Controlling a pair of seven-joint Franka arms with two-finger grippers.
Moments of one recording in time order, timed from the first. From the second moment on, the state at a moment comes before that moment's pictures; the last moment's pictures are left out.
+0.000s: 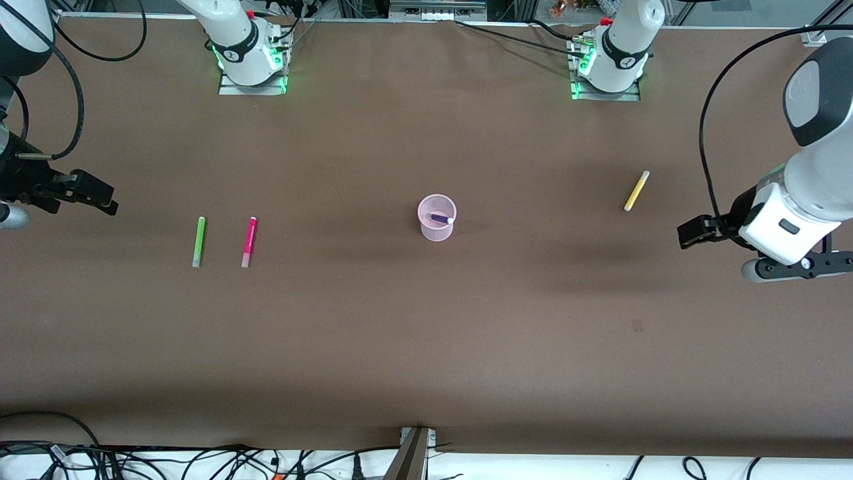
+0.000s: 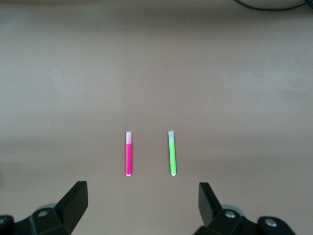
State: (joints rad) left arm -0.12 0.33 0.05 -1.32 0.01 1.61 -0.16; right arm 0.08 0.15 -0.10 -1.52 0.01 1.72 0.01
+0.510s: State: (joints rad) left arm -0.09 0.29 0.05 -1.37 -0.02 1.62 -0.10; right arm 0.14 0.21 -0.09 -1.59 0.02 1.67 0.05
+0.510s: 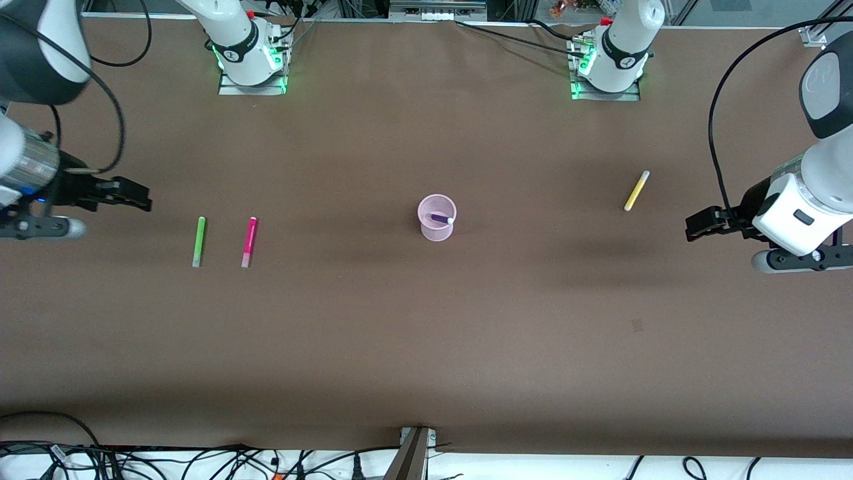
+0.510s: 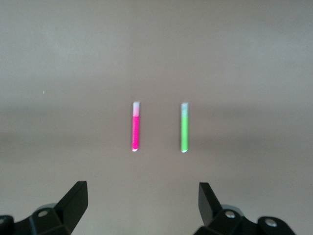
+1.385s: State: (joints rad) left arm -0.06 0.22 0.05 -1.50 -0.02 1.69 0.02; right arm 0.22 0.28 -0.04 -2.27 0.02 2.49 0.38
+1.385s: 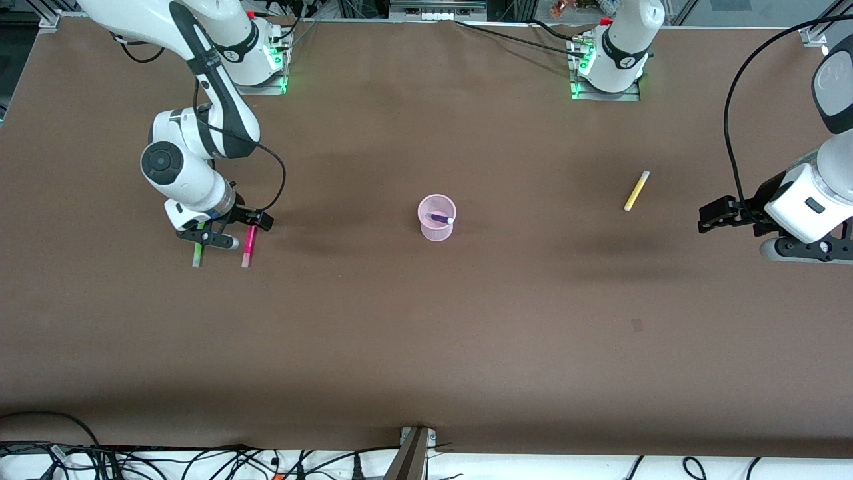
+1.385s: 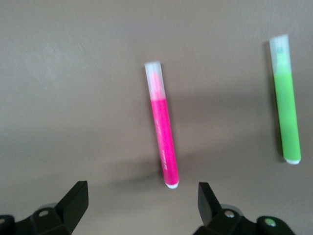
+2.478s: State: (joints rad) left arm -0.06 0.18 0.05 -1.50 0.03 1.65 0.02; right arm 0.19 0.39 -0.06 -2.30 0.02 2.63 0.38
